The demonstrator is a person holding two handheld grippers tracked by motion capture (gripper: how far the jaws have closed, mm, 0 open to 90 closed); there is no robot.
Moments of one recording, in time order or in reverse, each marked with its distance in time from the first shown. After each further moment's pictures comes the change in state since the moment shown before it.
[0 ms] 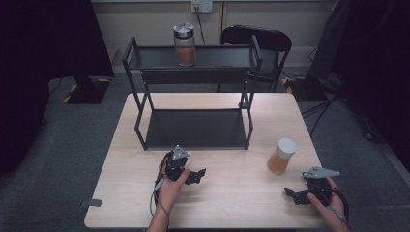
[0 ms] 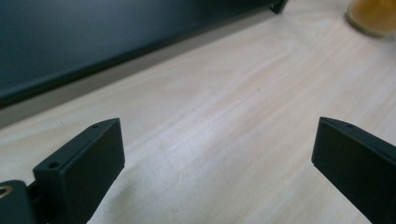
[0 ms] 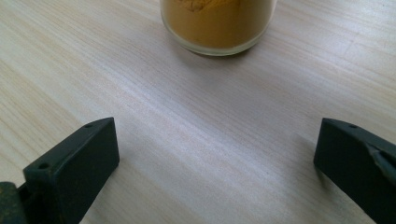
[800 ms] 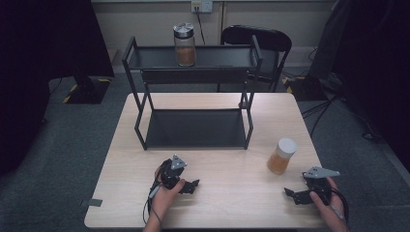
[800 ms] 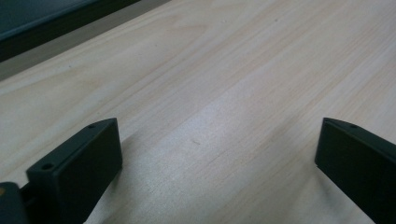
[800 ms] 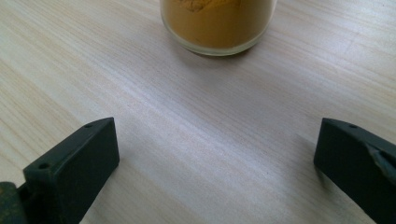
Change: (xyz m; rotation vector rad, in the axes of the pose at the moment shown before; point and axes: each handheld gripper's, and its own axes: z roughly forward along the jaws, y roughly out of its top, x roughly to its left) left arm -0.009 -0.014 -0.004 0.091 0.056 0.150; right arm 0.000 0.000 0.000 0.001 0.000 0.000
